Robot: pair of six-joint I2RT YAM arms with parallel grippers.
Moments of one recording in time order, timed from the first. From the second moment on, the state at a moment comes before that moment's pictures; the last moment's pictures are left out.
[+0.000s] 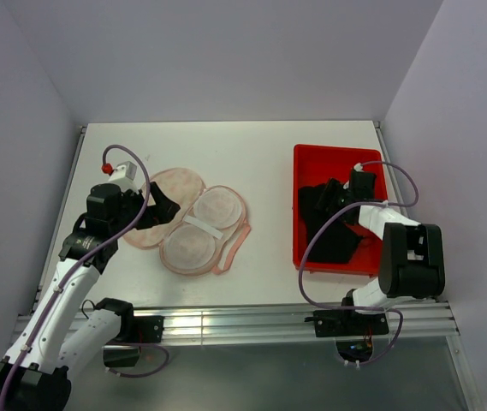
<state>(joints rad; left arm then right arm) -0.24 0.81 0.77 -0.45 0.19 -0.50 -0.09 1.49 0.71 -0.12 -0.15 0.42</state>
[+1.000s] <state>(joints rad) -0.25 0.86 0.77 -0.45 0.13 -0.52 -0.09 1.17 0.77 -0.27 -0.11 0.53</state>
